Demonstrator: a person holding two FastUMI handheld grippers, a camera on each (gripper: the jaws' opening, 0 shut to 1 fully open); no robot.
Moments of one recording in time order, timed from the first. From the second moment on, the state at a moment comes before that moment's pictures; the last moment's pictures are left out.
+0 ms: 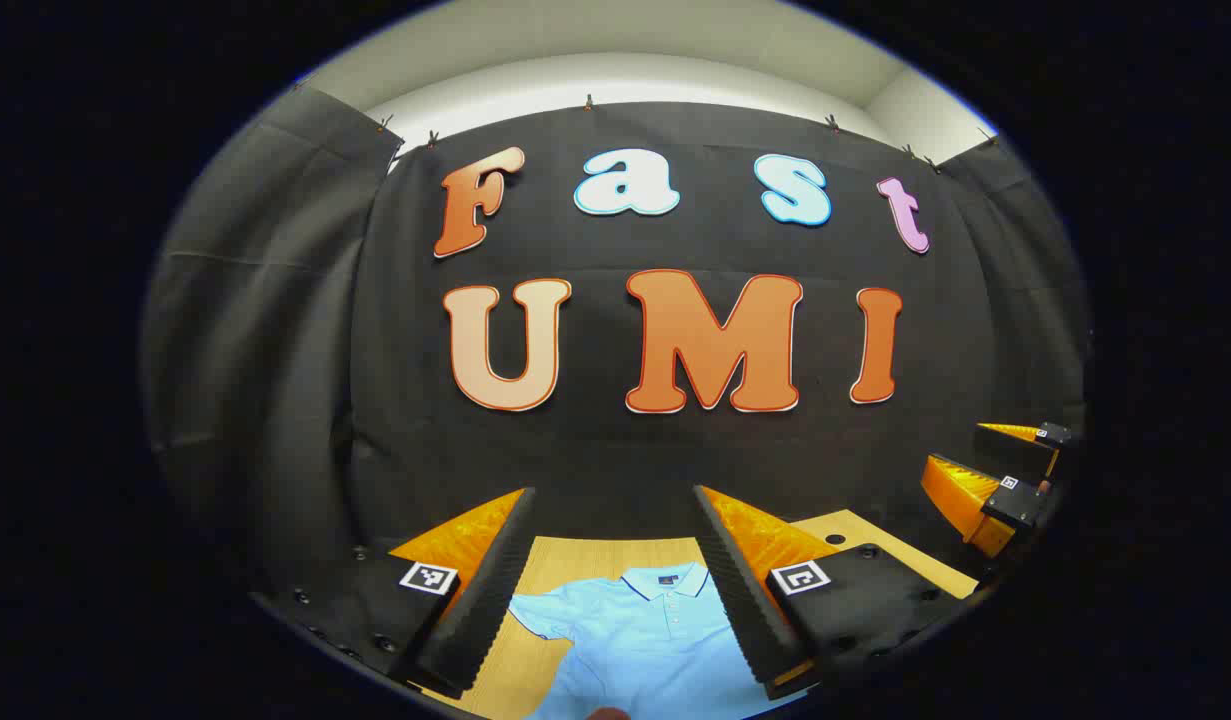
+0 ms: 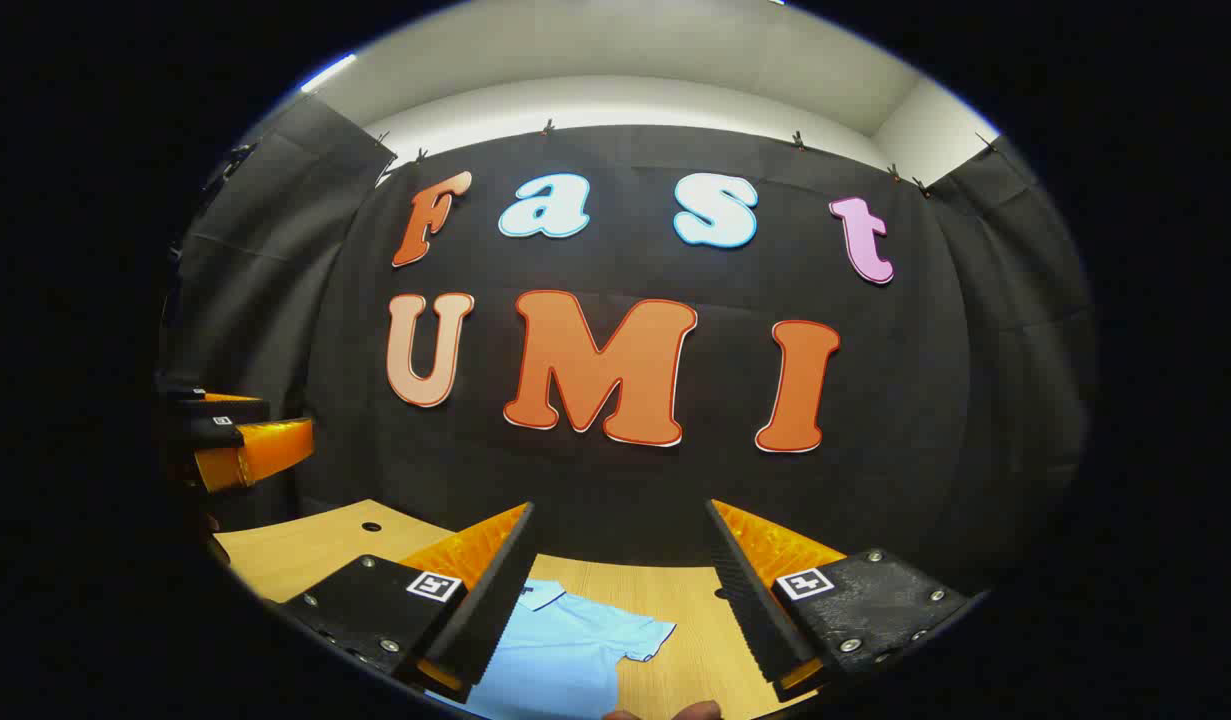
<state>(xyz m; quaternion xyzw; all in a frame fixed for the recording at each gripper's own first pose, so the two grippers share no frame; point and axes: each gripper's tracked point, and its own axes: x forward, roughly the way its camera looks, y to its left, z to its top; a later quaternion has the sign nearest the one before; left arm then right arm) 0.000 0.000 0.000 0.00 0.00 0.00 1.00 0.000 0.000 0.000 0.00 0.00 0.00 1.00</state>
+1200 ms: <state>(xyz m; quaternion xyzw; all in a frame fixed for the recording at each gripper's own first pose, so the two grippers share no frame) 0.064 -0.008 -0.001 0.08 0.00 -0.01 1.00 0.079 -0.015 -0.054 0.01 0.08 0.00 1.00</state>
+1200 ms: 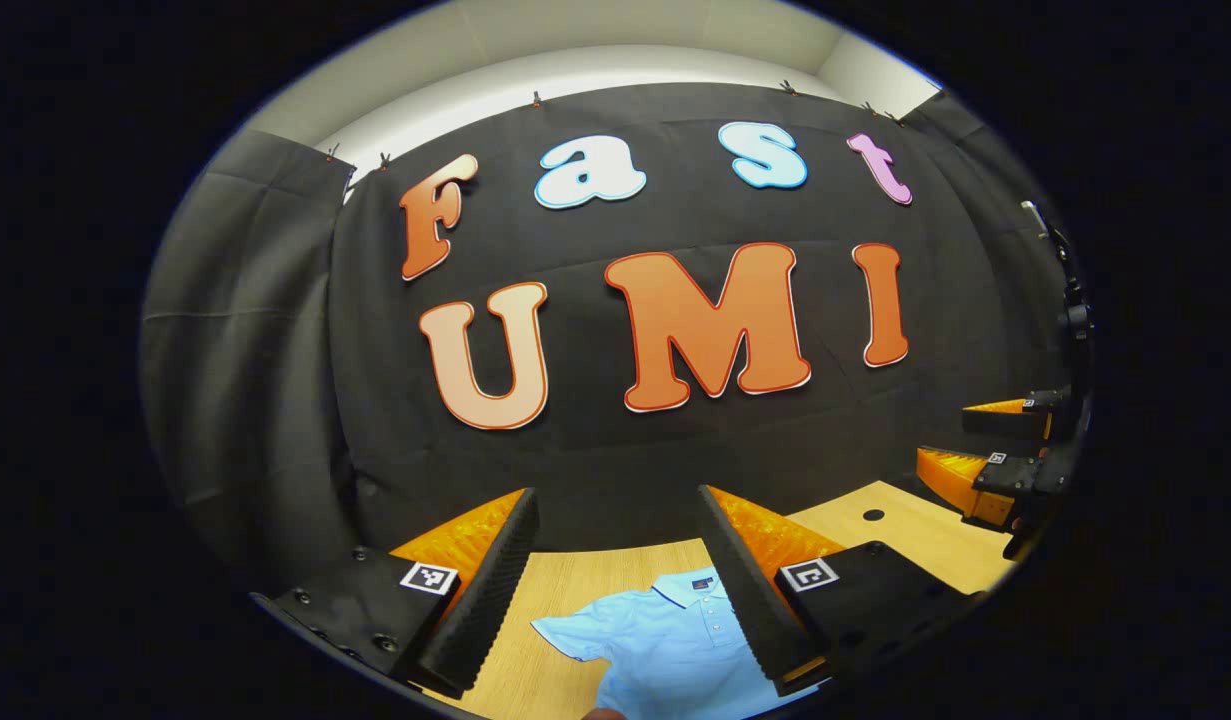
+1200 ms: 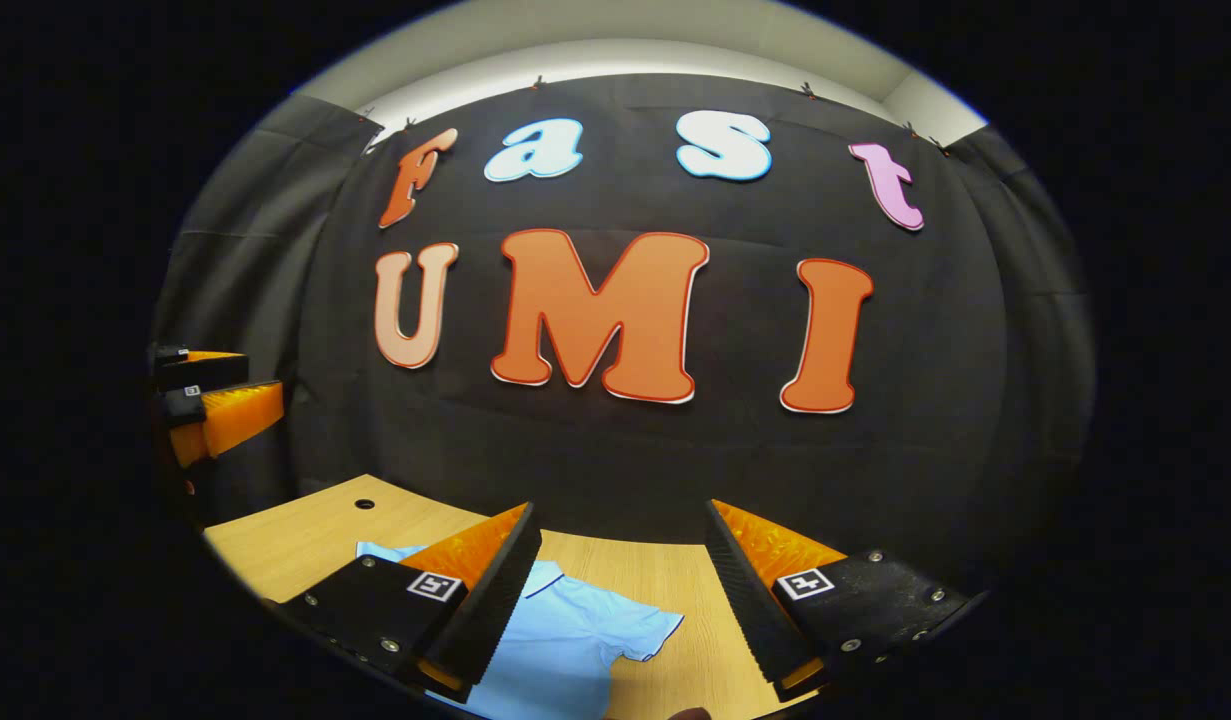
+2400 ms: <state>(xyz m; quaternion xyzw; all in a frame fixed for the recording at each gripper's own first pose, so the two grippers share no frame) 0.128 0.069 -0.020 0.03 0.06 -0.01 1.00 0.148 -0.021 -0.214 0.04 0.38 -0.06 0.92</state>
